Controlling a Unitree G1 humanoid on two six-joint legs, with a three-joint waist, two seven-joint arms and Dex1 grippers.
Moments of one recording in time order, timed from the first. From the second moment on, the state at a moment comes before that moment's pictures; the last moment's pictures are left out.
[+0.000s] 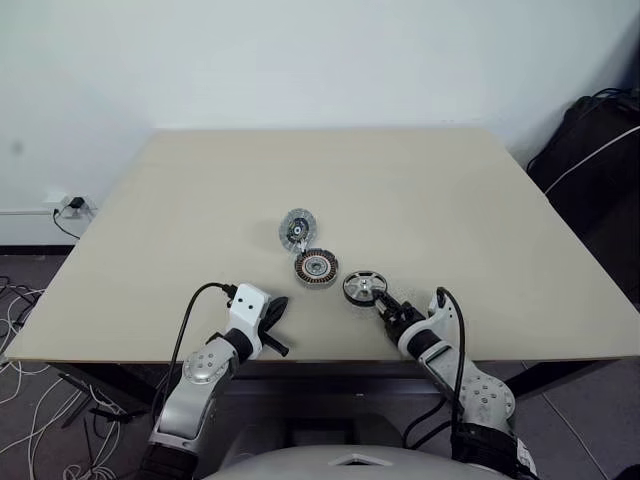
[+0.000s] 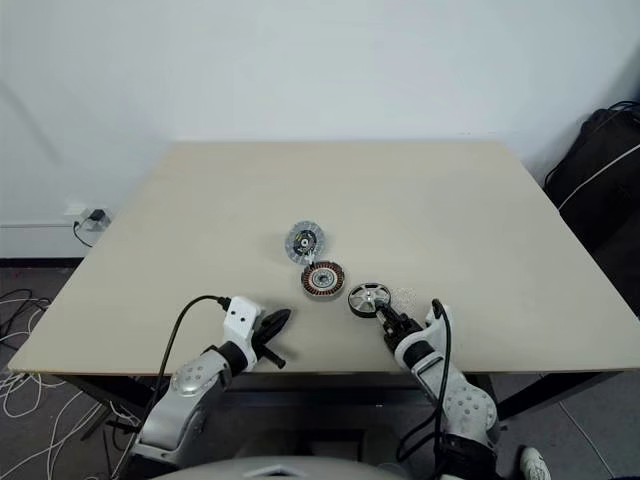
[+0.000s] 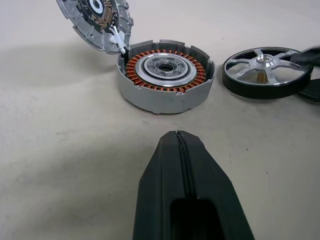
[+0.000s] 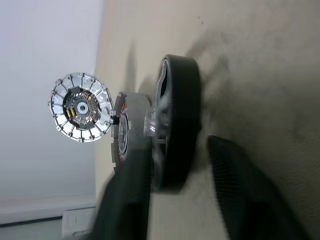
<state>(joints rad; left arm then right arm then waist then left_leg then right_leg) 0.15 0.20 -0.19 -0.08 -0.10 0.19 -0.44 0.03 0.09 -0.44 0.04 1.01 0.85 0.11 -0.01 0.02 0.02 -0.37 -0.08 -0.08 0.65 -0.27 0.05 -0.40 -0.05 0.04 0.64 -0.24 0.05</state>
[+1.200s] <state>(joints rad) 0.17 0.20 -0.17 -0.08 -0.10 0.18 -0.42 -0.13 0.08 -0.25 0.04 1.06 0.73 0.08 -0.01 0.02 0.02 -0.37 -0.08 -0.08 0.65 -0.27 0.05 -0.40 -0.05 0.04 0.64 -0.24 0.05</state>
